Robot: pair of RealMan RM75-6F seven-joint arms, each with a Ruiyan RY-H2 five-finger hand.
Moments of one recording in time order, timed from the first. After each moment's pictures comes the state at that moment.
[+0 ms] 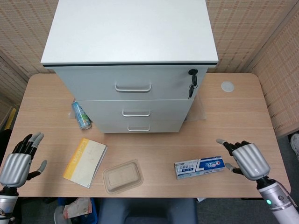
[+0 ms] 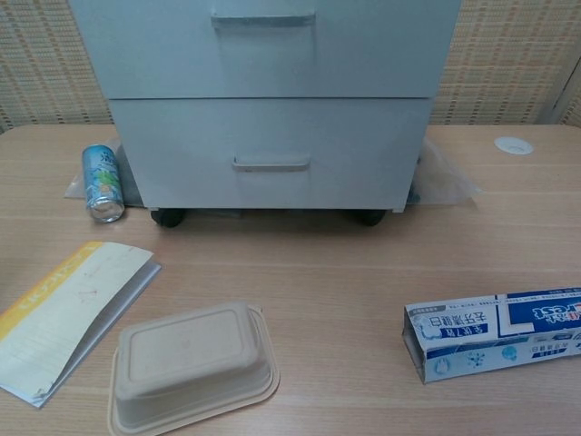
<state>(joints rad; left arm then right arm) -0.15 -1.11 -0.03 -1.66 1.54 1.46 0.11 0.24 -0.97 0.03 -1.85 -1.67 1.28 -0.25</state>
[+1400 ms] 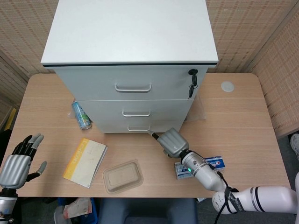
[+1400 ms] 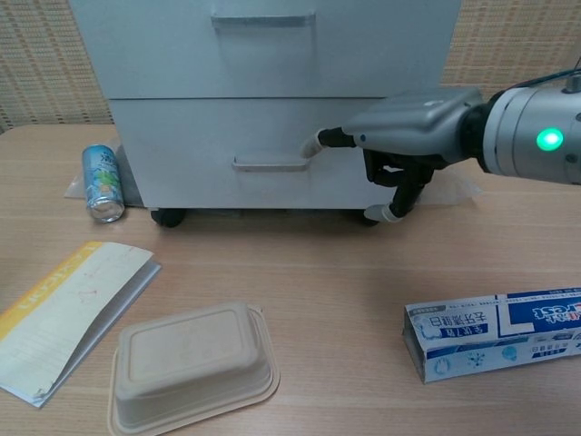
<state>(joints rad) -0.14 -1.11 -0.02 -1.64 1.56 1.47 0.08 0.91 -1.34 0.15 -1.92 -0.81 0.92 -0.90</state>
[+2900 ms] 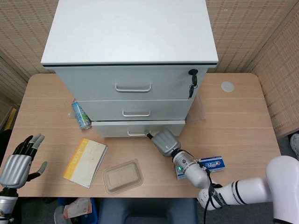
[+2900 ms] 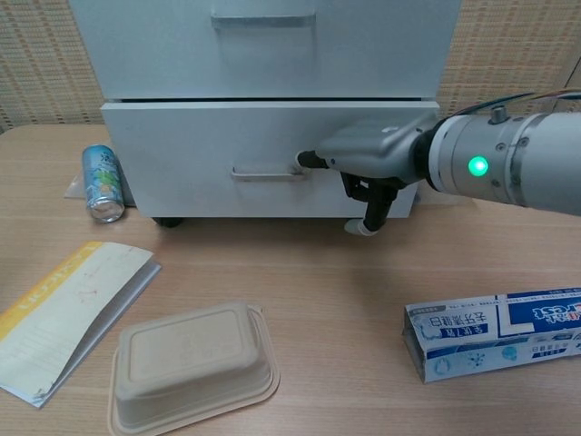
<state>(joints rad) -0.15 -1.12 -0.02 -1.61 1.56 1.46 0.07 1.08 -1.44 0.04 -1.85 -0.67 1.01 -0.92</state>
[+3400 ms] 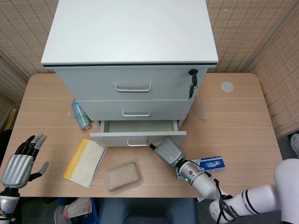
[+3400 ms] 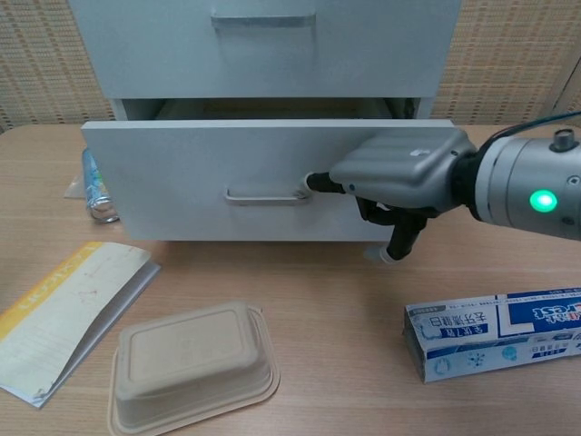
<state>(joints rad) -0.15 -1.13 -0.02 -1.62 1.57 1.46 0.08 1.02 -1.40 -0.06 -1.97 -0.83 1.08 -0.92</state>
